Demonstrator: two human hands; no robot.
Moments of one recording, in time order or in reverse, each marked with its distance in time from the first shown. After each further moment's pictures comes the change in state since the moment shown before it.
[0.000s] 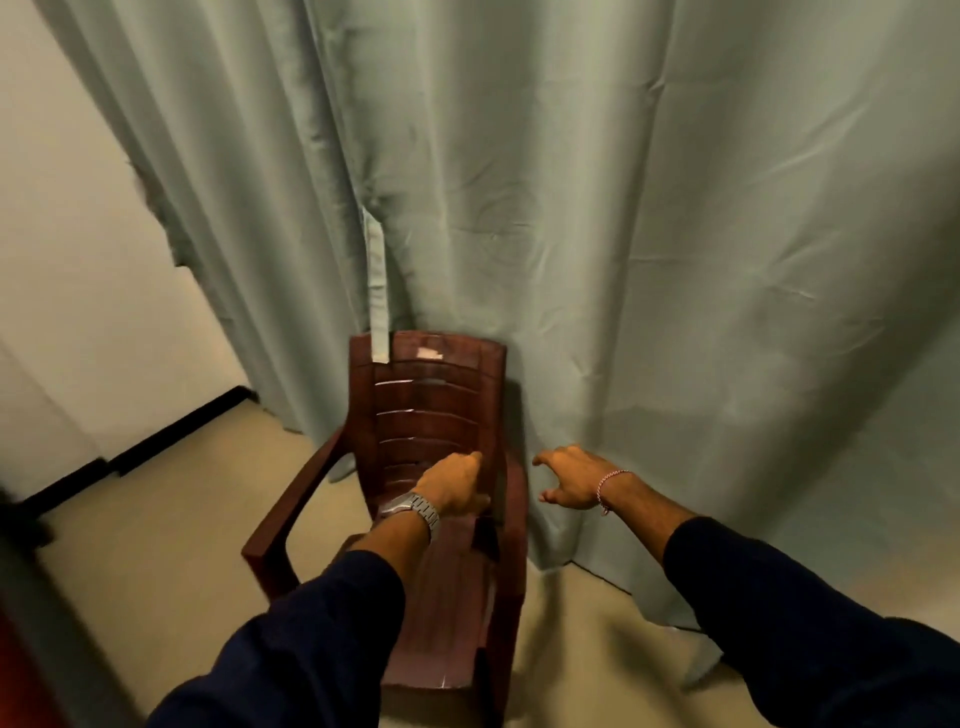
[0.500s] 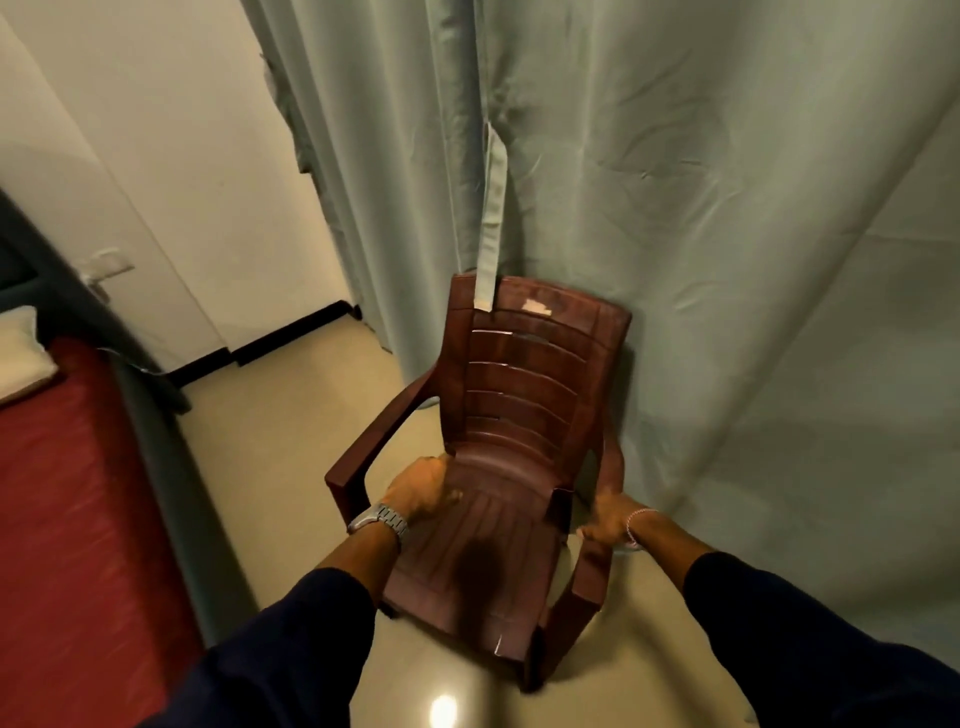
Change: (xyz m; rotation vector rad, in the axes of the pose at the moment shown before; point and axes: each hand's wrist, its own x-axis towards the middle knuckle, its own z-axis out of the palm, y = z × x) left_hand -0.037 -0.166 0.041 -0.159 0.003 -0.389; right_hand 0.124 -0.036 0.107 -0.003 -0.364 0.071
